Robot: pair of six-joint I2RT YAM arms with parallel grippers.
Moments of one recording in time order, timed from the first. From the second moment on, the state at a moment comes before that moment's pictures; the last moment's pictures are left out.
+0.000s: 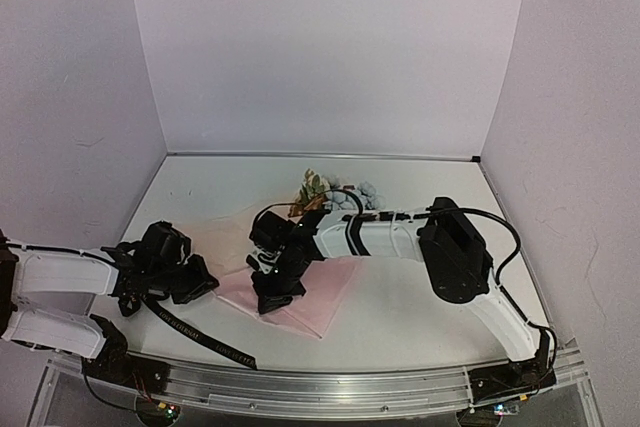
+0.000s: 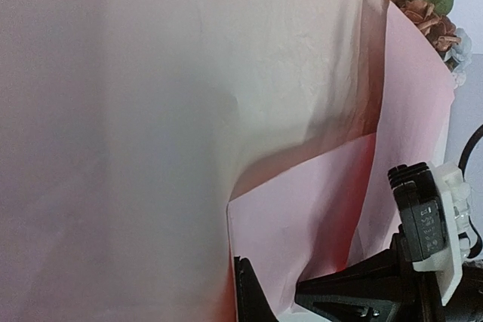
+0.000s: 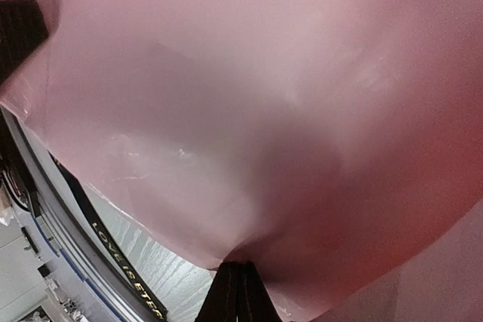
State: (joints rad) left arm -0.59 1.16 0.35 -0.05 0.14 -1.04; right arm 1.11 2.47 2.02 -0.75 -0.42 0.60
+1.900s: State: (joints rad) left arm -1.00 2.05 1.44 -0.32 0.26 -0.57; right arm 0.54 2.06 1.33 -0.48 -0.48 0.91
